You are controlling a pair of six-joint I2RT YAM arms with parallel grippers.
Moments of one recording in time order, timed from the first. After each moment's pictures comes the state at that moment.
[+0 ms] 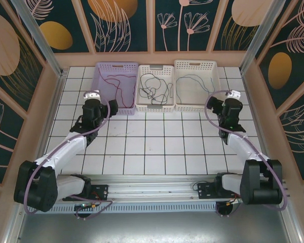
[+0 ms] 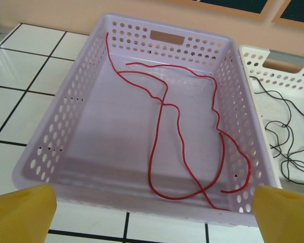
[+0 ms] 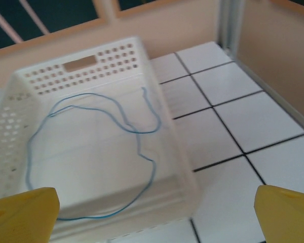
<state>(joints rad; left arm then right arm) -0.31 1.21 0.67 0.10 -0.27 -0.33 0.01 1.21 0.57 0.28 0.17 0.25</state>
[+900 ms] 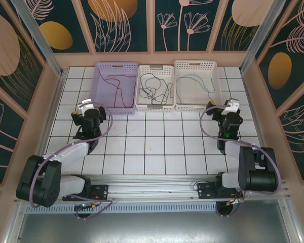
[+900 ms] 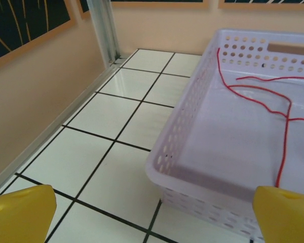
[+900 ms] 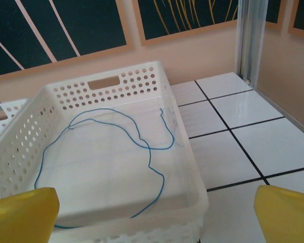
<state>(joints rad) -0.27 1.26 0.46 0.41 -0.63 -0.19 -0.04 1.33 0.32 0.86 0.03 0.18</state>
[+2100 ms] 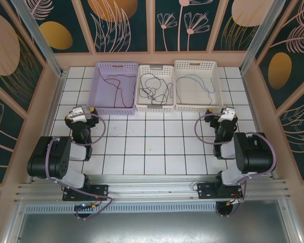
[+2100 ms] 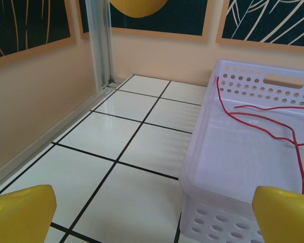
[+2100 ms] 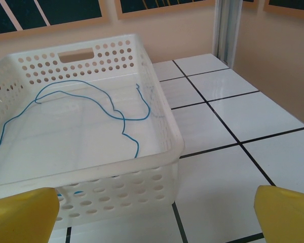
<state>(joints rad) -0.04 1.53 0.22 1.19 -0.32 -0.11 0.00 1.54 0.20 1.16 0.17 0.13</state>
